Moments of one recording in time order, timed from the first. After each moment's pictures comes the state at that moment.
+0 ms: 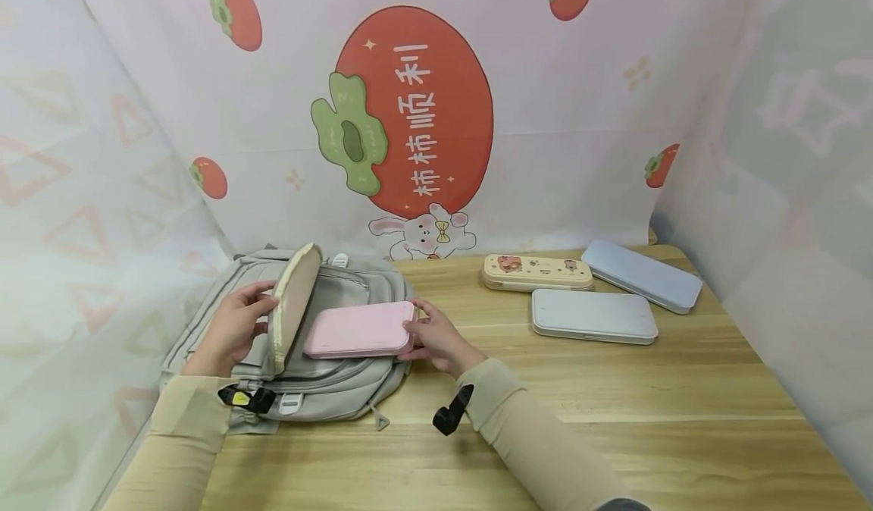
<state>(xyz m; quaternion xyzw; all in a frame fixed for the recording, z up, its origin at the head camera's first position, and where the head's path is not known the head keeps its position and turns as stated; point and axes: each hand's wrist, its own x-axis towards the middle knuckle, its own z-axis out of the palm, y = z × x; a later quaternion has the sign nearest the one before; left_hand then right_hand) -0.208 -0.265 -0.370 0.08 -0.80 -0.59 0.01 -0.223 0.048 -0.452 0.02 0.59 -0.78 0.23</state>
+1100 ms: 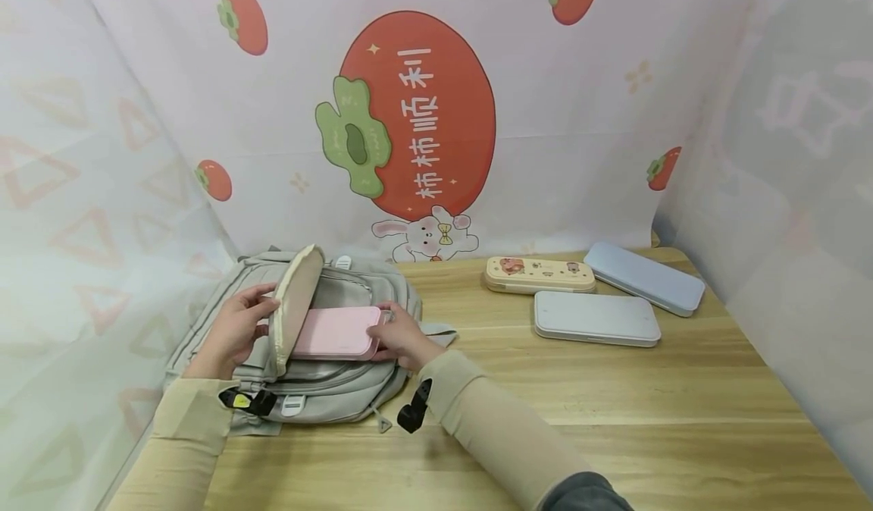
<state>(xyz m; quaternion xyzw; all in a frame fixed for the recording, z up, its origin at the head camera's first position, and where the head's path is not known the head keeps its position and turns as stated) -0.206 -0.269 -0.370 0.08 -0.80 -0.59 0.01 -0.223 -0.011 -0.436 0.00 0.63 -0.74 0.24</state>
